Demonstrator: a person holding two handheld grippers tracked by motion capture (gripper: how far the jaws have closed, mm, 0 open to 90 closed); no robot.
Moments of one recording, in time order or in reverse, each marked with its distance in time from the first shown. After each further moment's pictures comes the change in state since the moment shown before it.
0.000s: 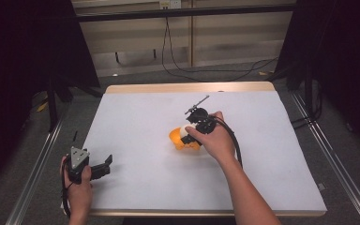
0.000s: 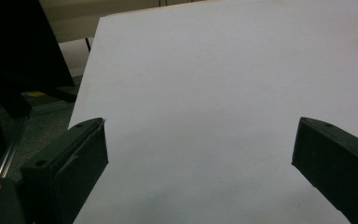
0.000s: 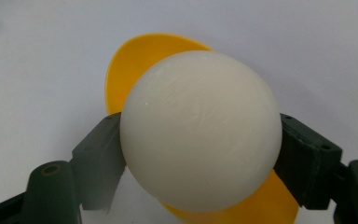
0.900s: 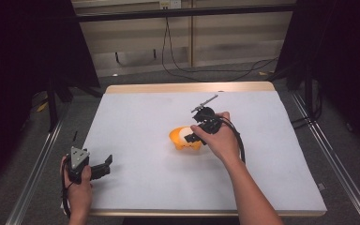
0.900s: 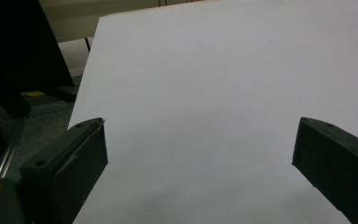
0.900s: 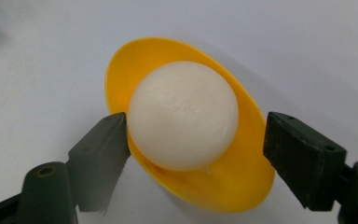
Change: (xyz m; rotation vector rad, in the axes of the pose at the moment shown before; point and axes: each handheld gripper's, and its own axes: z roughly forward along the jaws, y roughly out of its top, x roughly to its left) left arm 0.000 0.000 0.000 0.001 -0.002 -0.001; right arm -0.007 -0.013 -0.017 -0.073 0.002 0.030
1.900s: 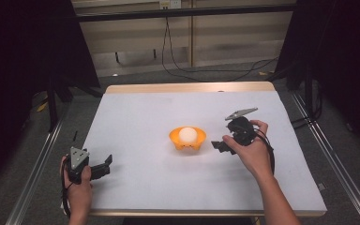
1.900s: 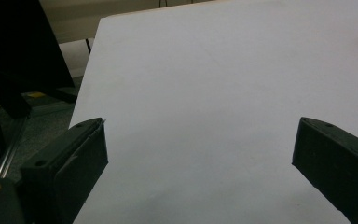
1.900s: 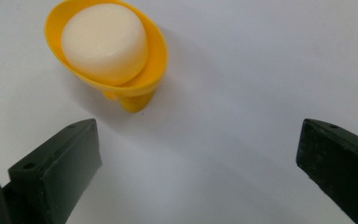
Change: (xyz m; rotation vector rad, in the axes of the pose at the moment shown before) left arm 0.000 0.000 0.000 -0.005 0.004 -0.002; right arm -0.029 -0.077 -0.055 -0.150 -0.150 0.059
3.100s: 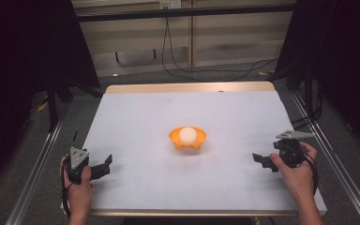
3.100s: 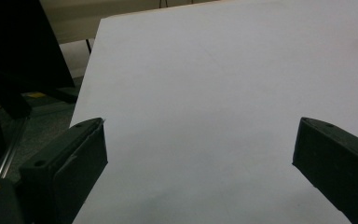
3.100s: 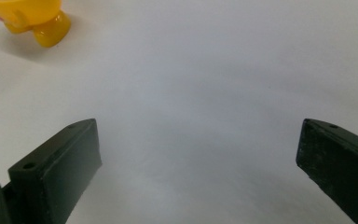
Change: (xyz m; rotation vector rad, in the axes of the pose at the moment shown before) left arm 0.000 0.000 0.000 -0.002 0.006 0.001; right arm -0.066 -0.111 -0.058 -0.103 -0.092 0.161
